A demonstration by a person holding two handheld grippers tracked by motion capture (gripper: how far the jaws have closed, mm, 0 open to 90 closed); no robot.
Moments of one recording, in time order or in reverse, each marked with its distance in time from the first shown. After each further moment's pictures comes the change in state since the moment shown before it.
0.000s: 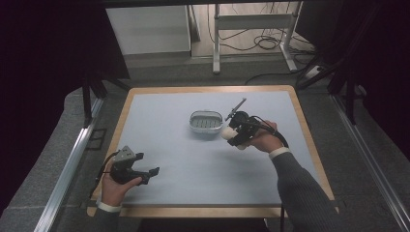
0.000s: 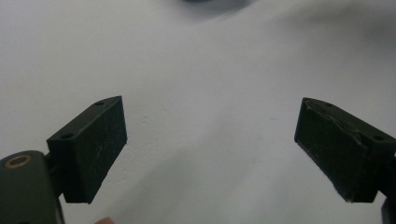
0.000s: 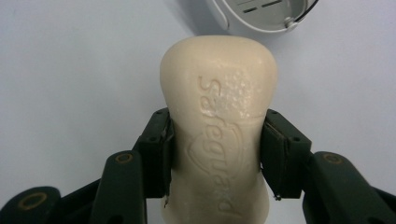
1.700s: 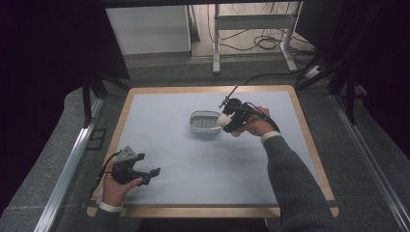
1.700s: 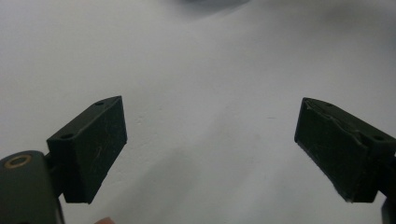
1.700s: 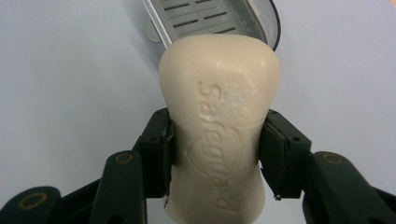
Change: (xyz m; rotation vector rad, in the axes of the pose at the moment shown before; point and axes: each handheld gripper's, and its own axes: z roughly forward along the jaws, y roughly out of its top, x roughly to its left) left arm -0.001 0.000 0.003 0.007 -0.008 0.005; right arm -0.030 0.038 0.013 0.010 -0.021 -0.037
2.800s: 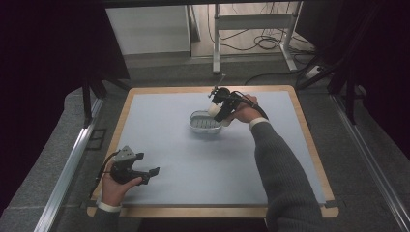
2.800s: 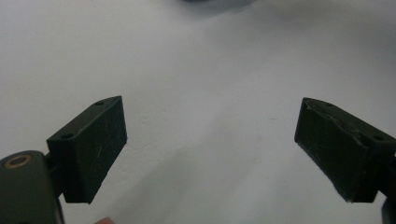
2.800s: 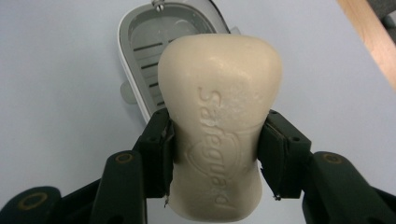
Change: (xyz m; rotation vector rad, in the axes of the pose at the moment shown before) left arm 0.002 0.000 -0.002 -0.009 0.003 -0.002; right arm -0.017 0.047 0.015 -0.013 -0.003 -0.055
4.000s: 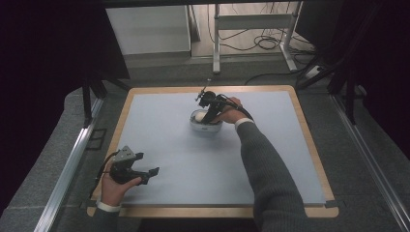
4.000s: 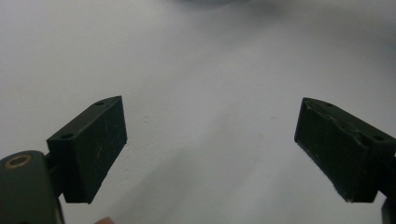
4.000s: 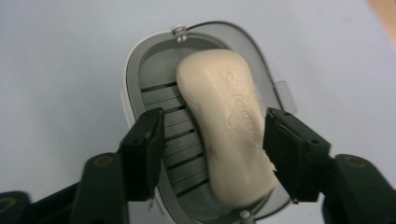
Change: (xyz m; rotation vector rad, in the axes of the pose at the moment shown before) left arm 0.001 0.000 0.000 0.004 0.001 0.009; right arm 0.006 0.025 0.047 -0.035 0.007 -0.016
